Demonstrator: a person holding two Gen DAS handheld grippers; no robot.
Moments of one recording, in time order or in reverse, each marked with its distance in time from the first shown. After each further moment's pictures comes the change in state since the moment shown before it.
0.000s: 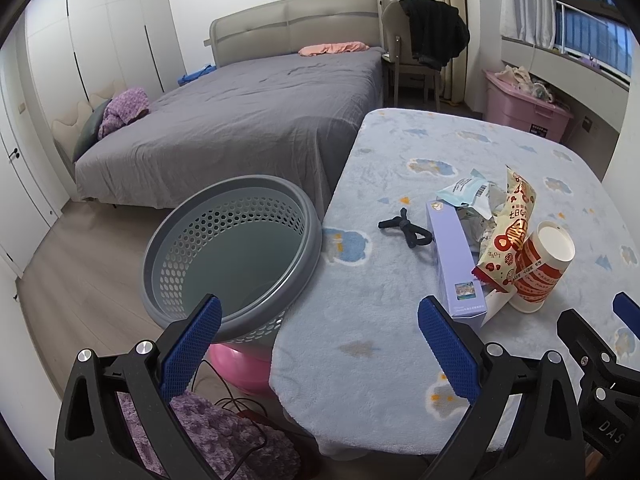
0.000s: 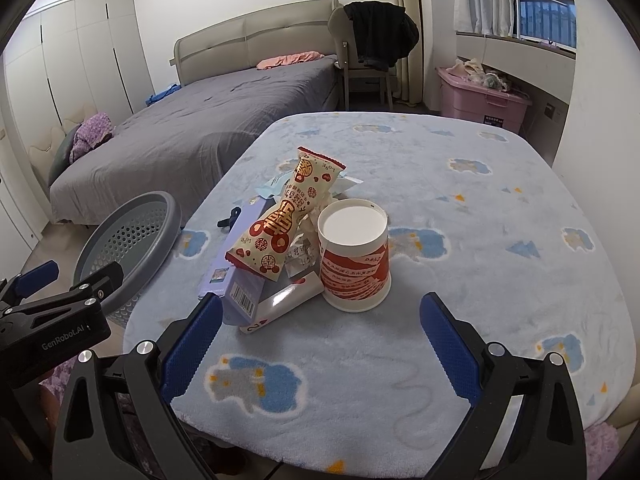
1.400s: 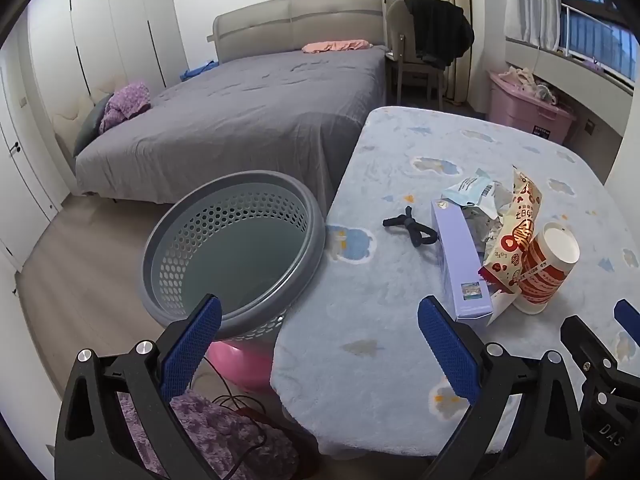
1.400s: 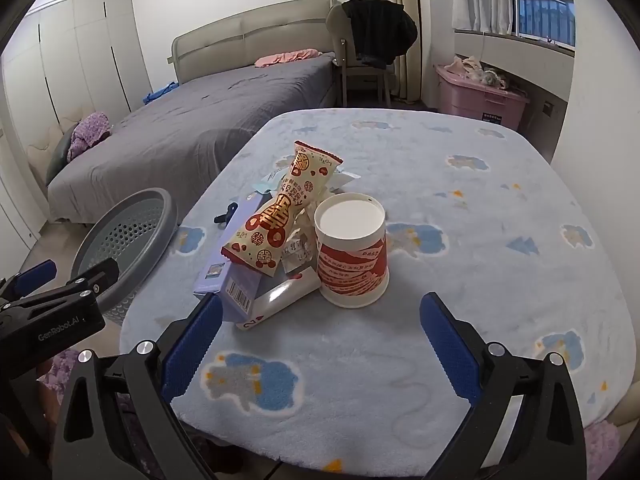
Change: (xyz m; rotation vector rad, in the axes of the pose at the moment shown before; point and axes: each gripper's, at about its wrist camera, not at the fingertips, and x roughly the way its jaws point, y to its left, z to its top) left arm 0.007 0.003 -0.003 -0.012 0.000 -0.001; right arm 0.004 -0.003 -0.003 0.005 0.002 -0.001
